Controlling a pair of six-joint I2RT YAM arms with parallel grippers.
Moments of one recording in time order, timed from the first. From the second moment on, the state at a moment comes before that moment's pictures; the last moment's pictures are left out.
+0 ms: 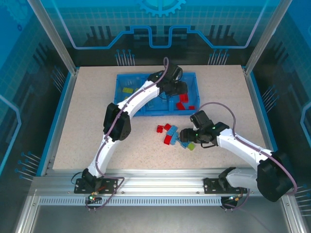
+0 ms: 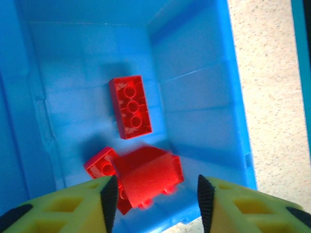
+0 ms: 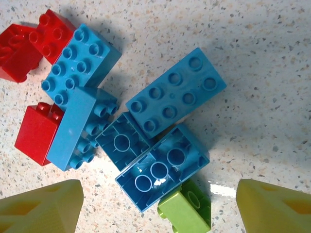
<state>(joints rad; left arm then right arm) -0.62 2.39 2.33 -0.79 0.15 -0.70 0.54 1.21 0.70 -0.62 -0.04 0.54</state>
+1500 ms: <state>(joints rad) -0.21 1.33 0.91 -0.57 0.16 -0.83 0.93 1.95 1.41 -0.80 0.26 0.05</state>
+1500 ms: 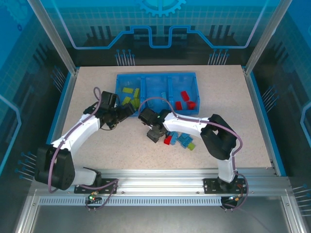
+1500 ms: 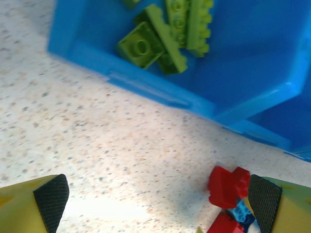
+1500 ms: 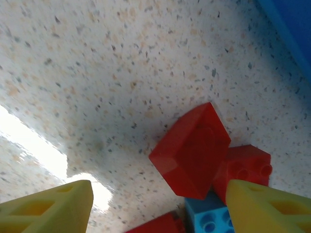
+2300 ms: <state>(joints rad) -0.12 1.23 0.79 -0.58 0.19 -0.85 0.91 2.12 1.55 -0.88 0.38 -0.13</state>
